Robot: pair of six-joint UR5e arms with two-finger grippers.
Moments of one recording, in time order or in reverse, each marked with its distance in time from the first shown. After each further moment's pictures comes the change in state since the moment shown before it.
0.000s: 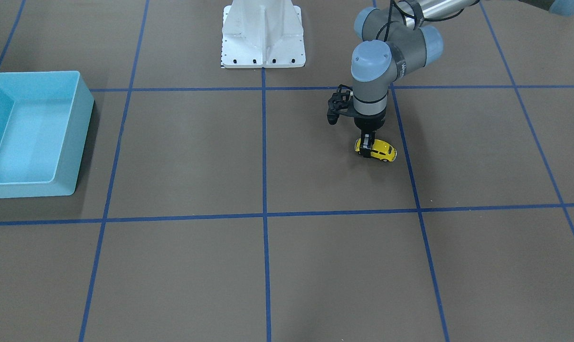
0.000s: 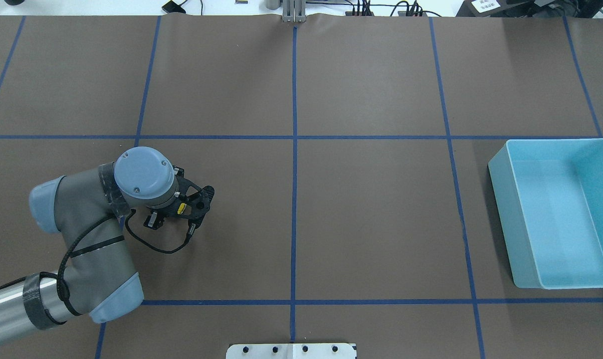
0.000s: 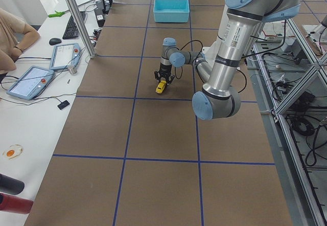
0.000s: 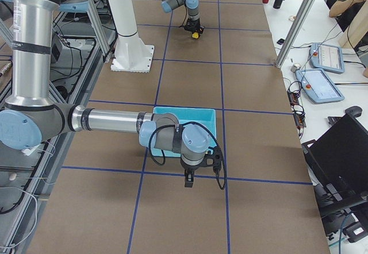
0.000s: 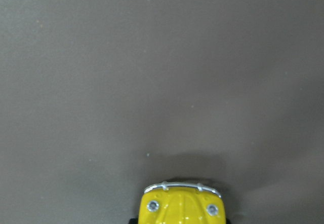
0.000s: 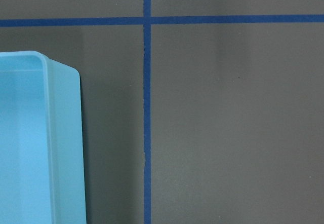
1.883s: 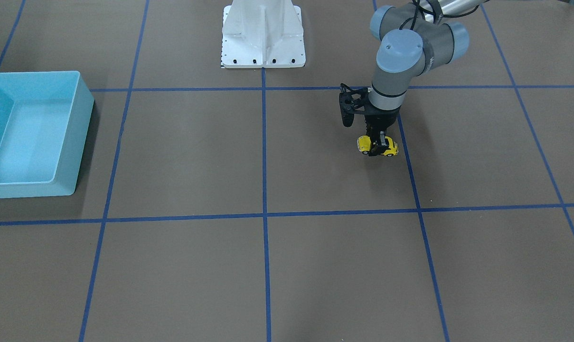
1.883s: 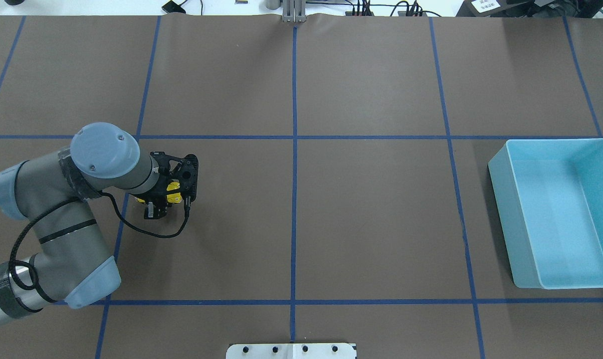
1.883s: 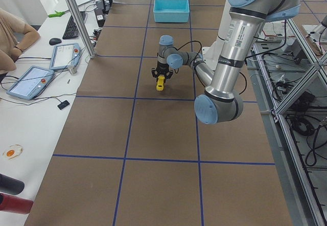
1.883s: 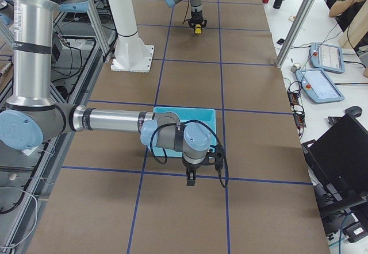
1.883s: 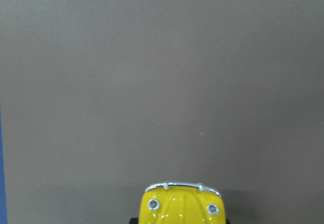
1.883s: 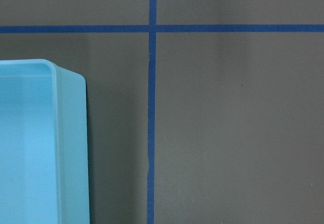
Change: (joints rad) left arm -0.069 0.051 -0.040 -0.140 -0.125 -0.306; right arm 0.000 0.009 0.001 0.002 0.002 0.000
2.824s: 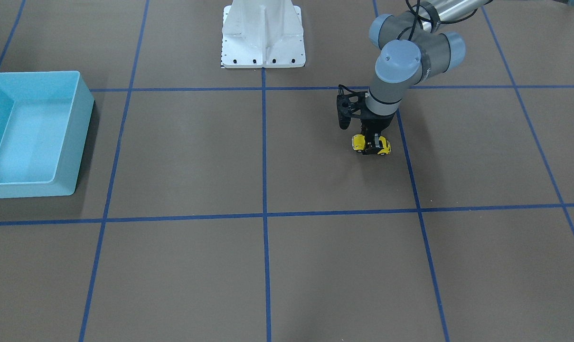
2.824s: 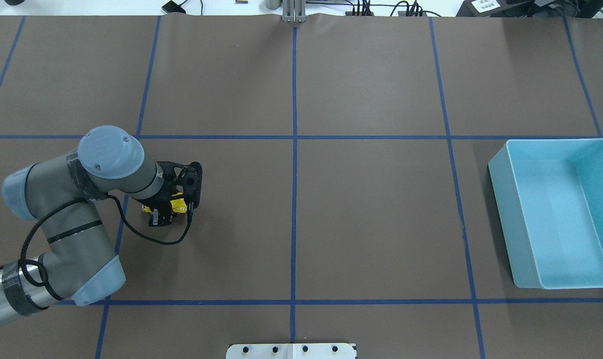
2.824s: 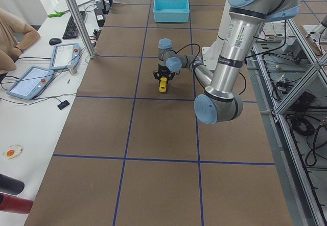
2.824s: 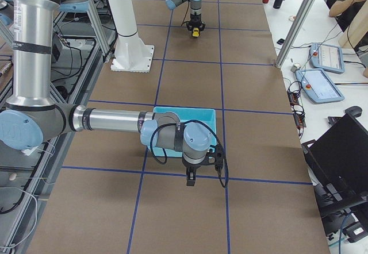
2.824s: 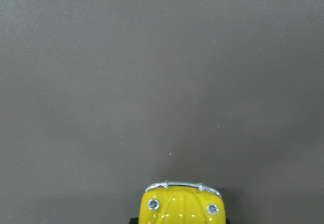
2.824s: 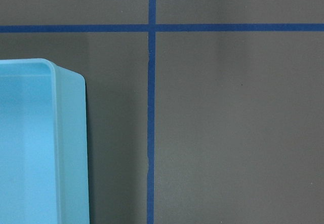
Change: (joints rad) left arm 0.005 -0.005 0.051 -0.050 -0.078 0.007; right arm 0.000 0.000 0.000 0.000 0.000 0.000
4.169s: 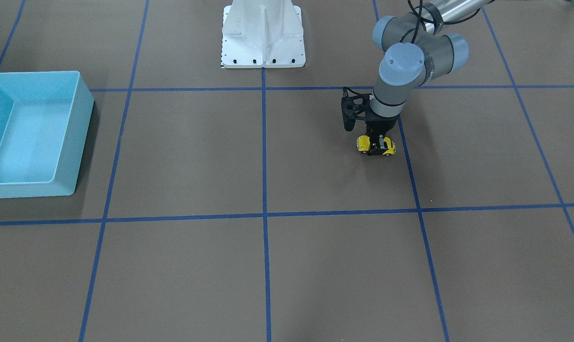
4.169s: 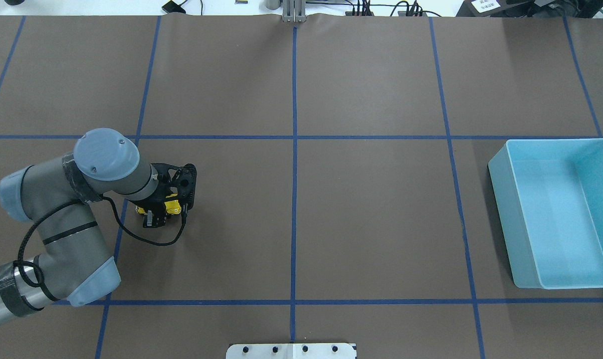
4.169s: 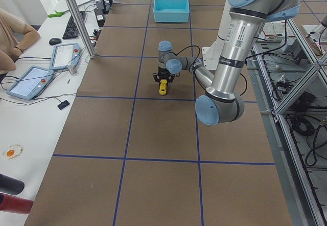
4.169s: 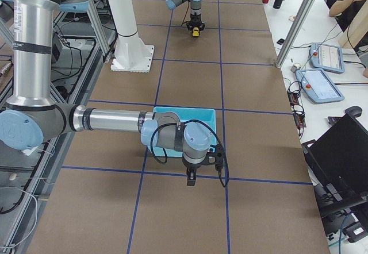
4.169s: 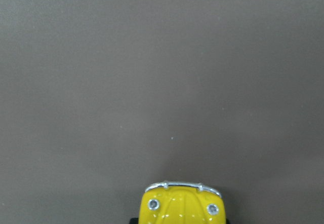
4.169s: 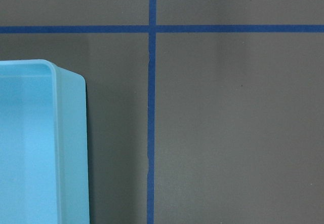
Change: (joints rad) left arm -0.002 0.023 0.002 -0.002 0.004 0.004; right arm 0.000 0.002 0.000 0.000 0.000 0.000
